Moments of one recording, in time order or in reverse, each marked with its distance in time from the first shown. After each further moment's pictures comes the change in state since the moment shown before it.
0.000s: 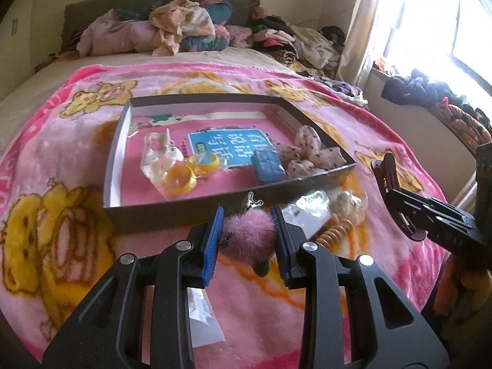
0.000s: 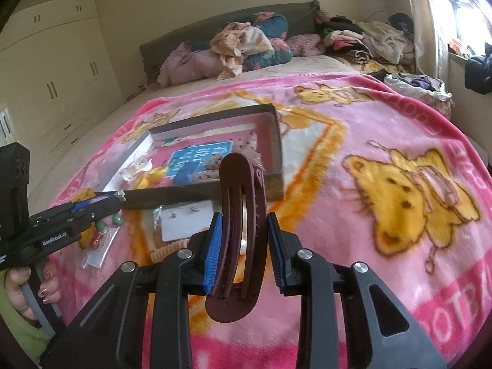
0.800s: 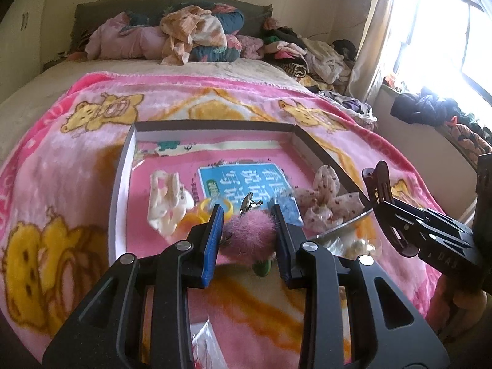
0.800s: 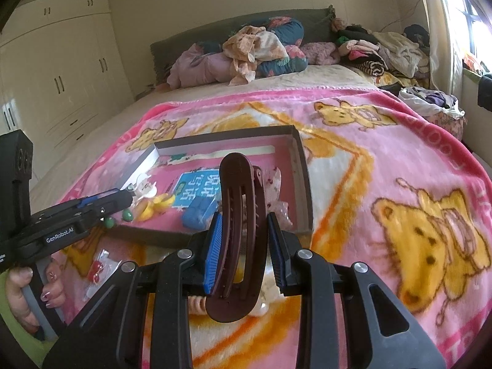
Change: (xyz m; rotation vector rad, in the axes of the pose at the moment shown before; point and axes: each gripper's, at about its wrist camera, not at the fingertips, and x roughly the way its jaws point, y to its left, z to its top) left arm 0.020 0.013 0.042 -0.037 -0.046 0.019; right arm 0.038 0.013 0.047 -0.046 -0.020 0.015
